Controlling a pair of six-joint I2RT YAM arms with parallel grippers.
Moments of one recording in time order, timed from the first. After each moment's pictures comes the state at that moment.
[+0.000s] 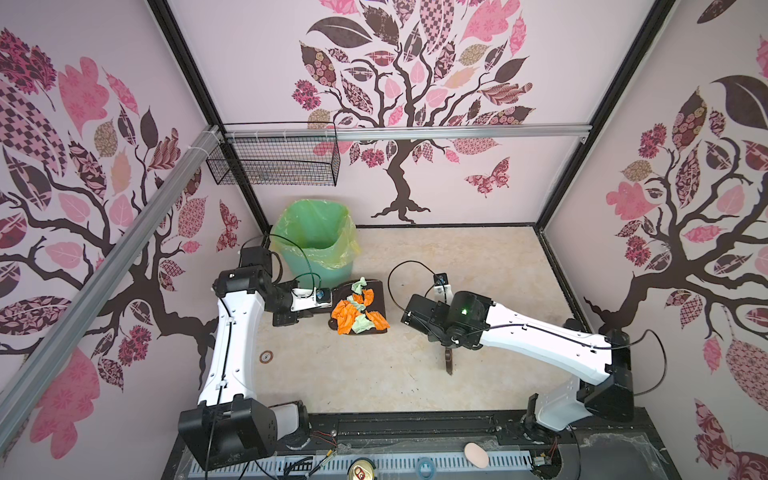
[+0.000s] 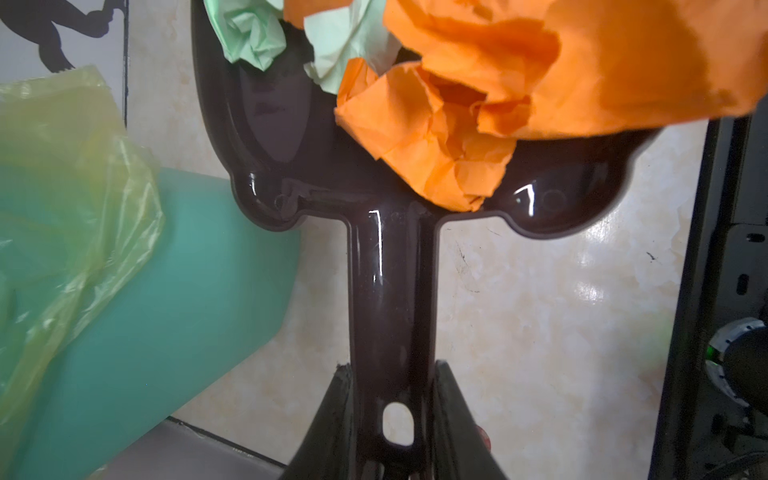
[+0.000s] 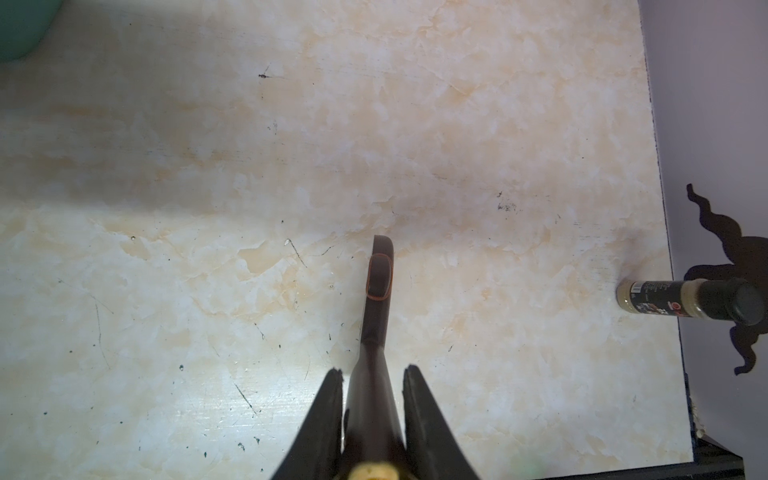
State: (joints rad) left arm 0.17 1.27 1.34 -1.36 0.41 1.68; right arm 1.12 1.54 1.48 -1.30 0.61 0.97
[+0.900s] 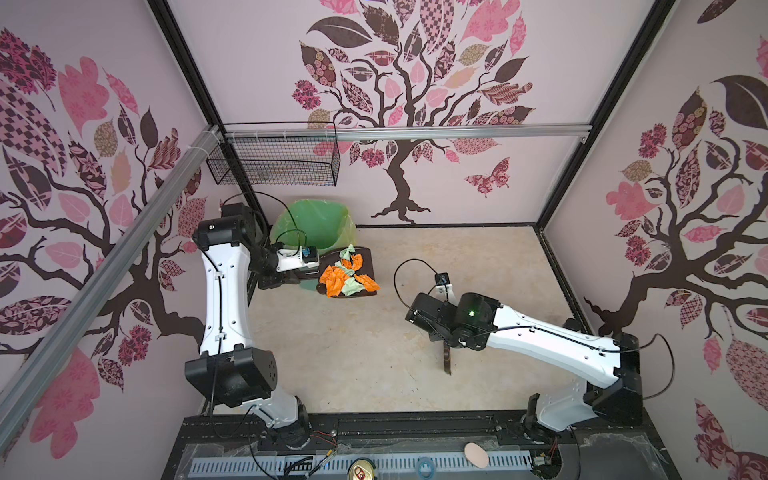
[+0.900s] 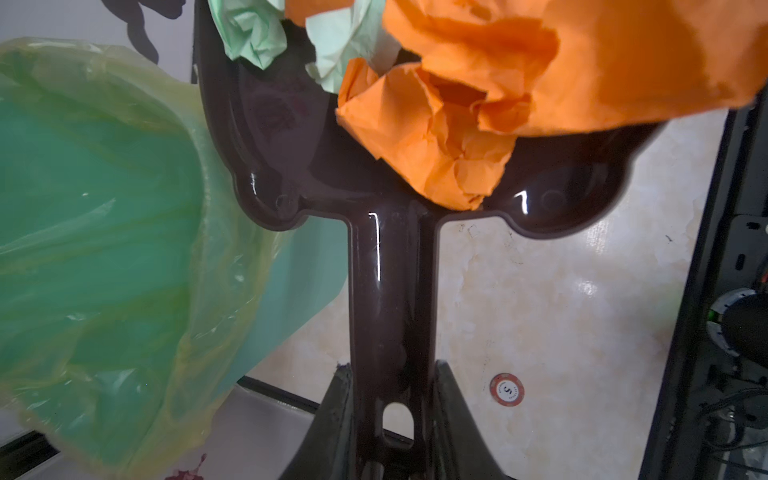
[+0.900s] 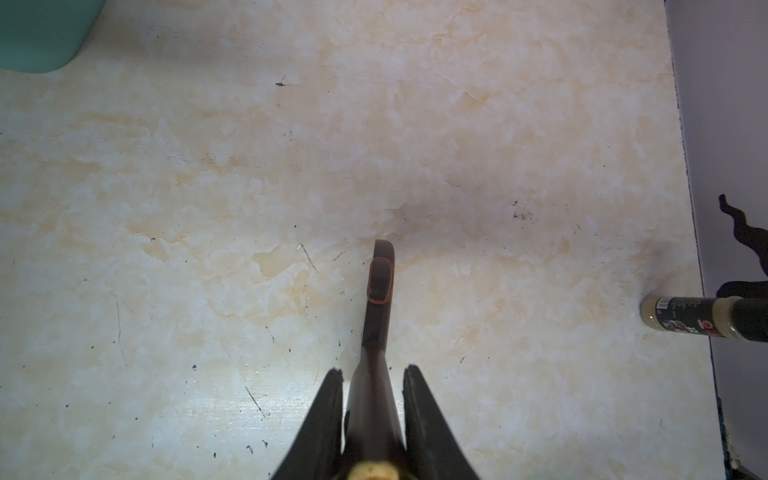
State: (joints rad) left arm 0.25 1.62 1.96 -1.63 0.40 1.68; right arm 1.10 1.49 1.42 -1.22 0.59 0.91
